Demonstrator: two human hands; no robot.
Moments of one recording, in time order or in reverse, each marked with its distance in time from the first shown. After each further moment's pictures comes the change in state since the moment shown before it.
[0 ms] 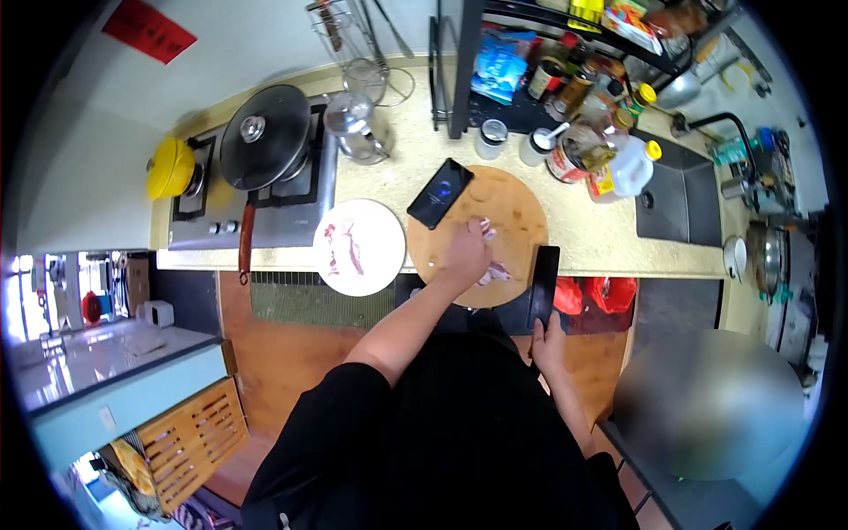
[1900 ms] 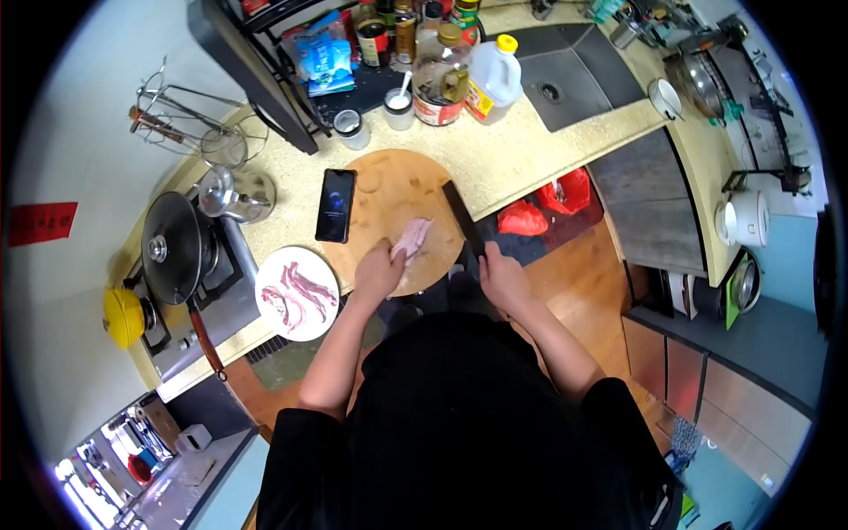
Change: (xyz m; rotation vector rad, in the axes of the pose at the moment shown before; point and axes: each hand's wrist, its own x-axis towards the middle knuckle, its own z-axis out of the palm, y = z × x) left_hand -0.022 -0.013 -0.040 0.318 -0.381 0.095; right_hand 0.007 -0.056 -0.009 -0.315 0.116 -0.095
